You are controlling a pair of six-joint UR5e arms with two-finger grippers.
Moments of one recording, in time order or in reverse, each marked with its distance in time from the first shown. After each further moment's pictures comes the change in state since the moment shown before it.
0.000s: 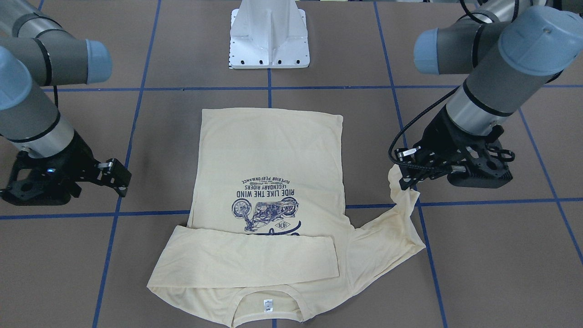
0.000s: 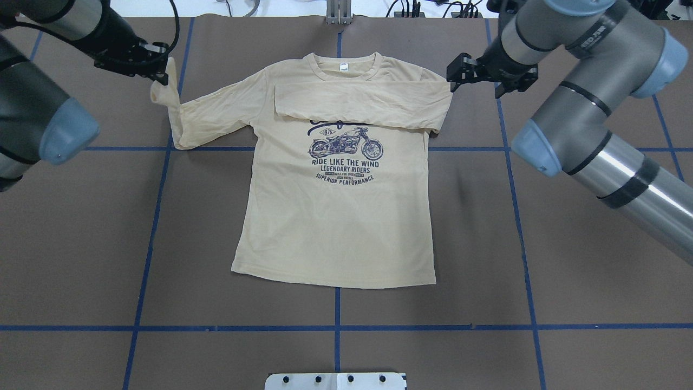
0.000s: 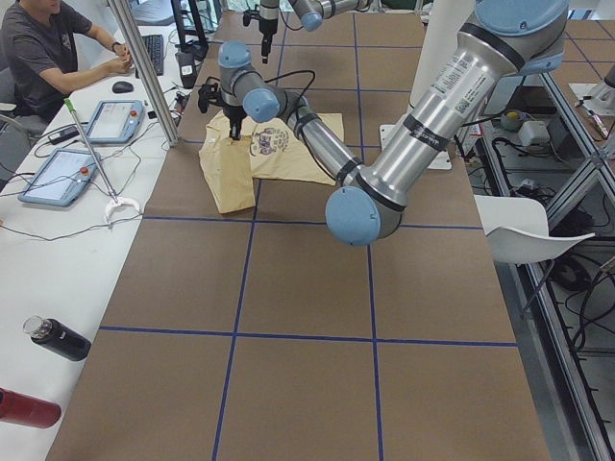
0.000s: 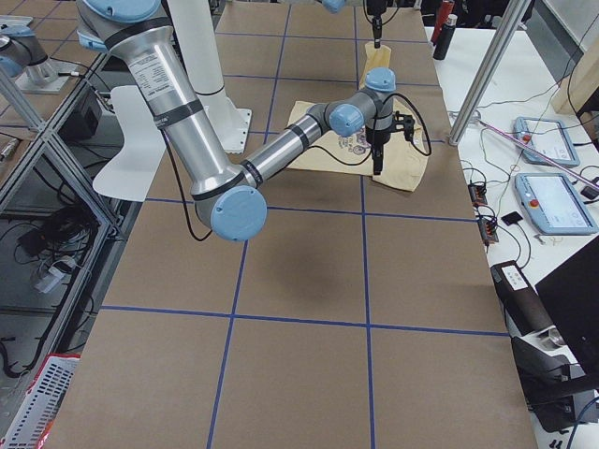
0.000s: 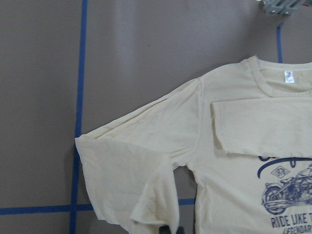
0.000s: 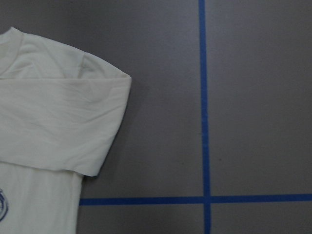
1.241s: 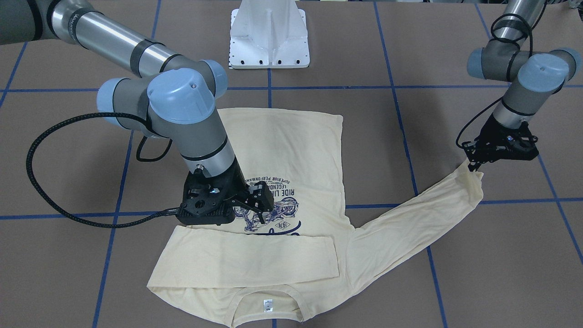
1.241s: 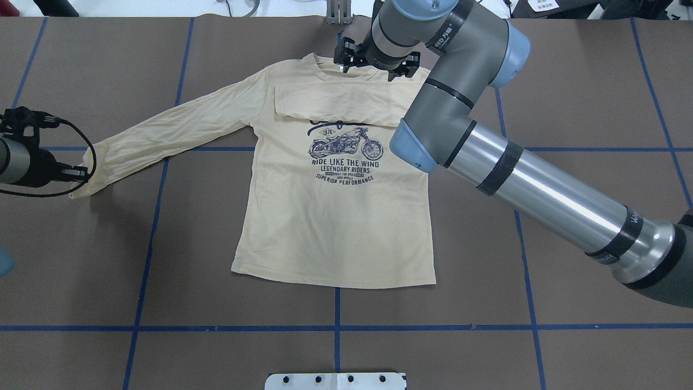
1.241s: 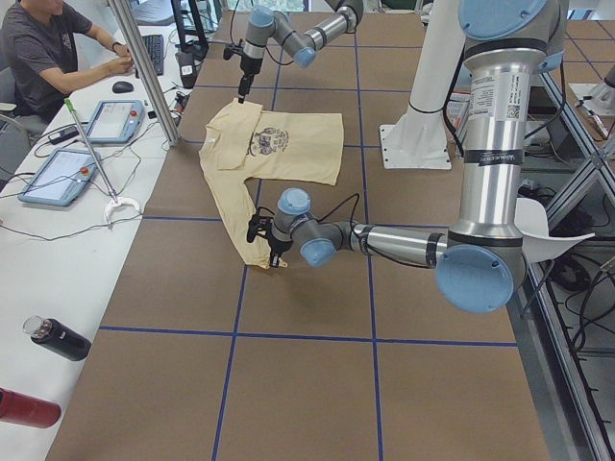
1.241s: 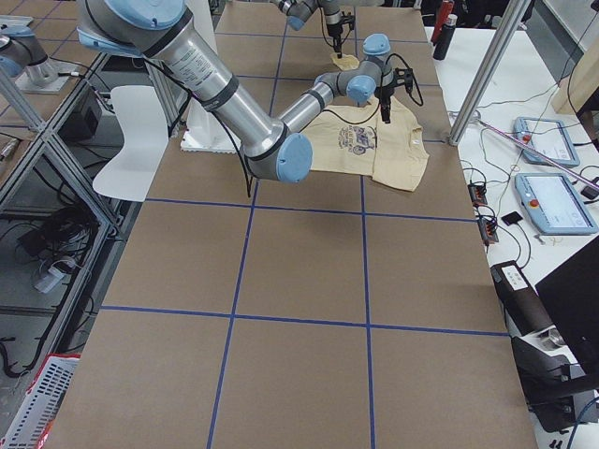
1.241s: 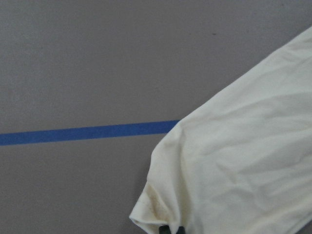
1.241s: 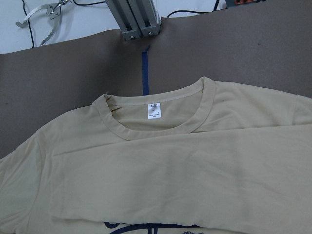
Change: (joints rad) left arm 0.136 0.694 -0.043 -0.562 0.259 0.103; right arm -0.229 0.428 -0.428 0.383 -0.204 0.408
